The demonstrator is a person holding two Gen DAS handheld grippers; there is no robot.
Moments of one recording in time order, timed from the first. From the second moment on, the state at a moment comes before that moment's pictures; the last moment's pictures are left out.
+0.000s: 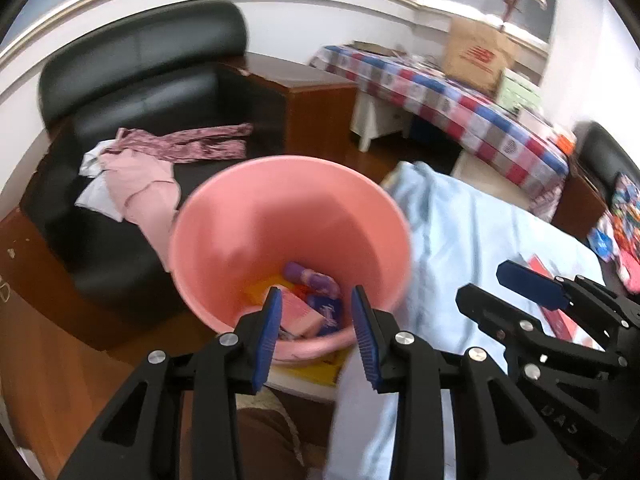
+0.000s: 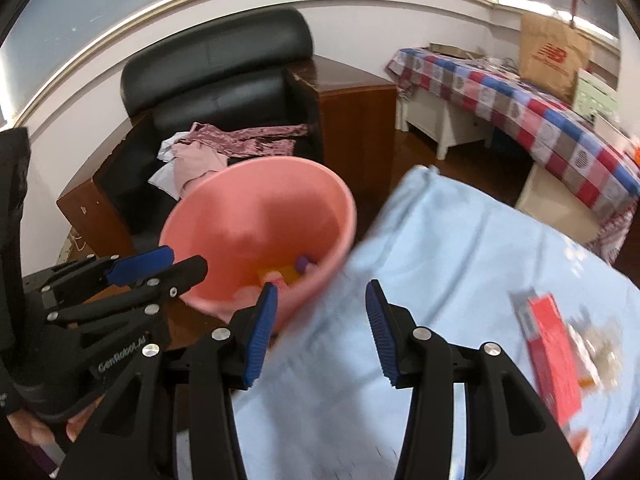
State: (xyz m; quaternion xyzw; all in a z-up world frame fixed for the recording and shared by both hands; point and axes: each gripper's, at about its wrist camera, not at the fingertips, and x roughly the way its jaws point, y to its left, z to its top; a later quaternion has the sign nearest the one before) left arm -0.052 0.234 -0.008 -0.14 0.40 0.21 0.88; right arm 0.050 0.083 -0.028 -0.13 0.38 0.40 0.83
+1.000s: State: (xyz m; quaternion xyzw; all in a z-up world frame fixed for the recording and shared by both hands) left arm -0.005 0.044 -0.027 -0.03 0.47 0.03 0.88; right arm 0.027 -0.148 -0.053 -0.03 0.41 0.22 0.89
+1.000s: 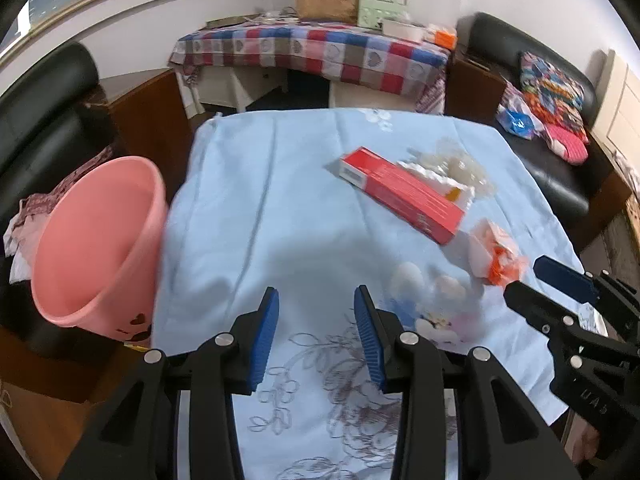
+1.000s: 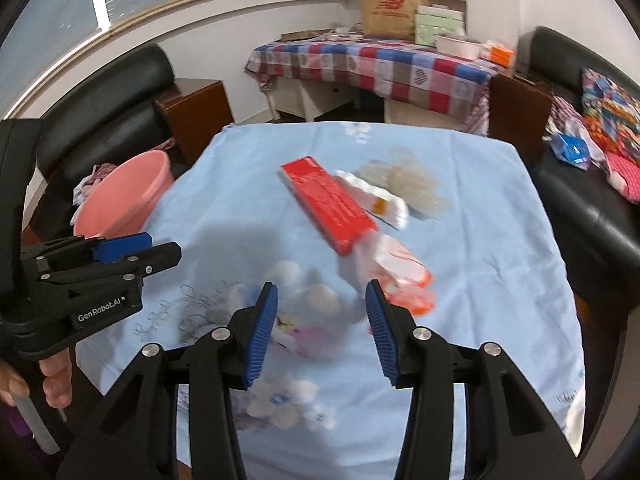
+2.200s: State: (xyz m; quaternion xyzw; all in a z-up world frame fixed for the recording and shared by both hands) left arm 0.053 -0.017 -0.035 -0.03 0.51 -0.02 0.86; right arm 0.078 -0.184 -0.095 -0.02 0.44 0.22 0.87
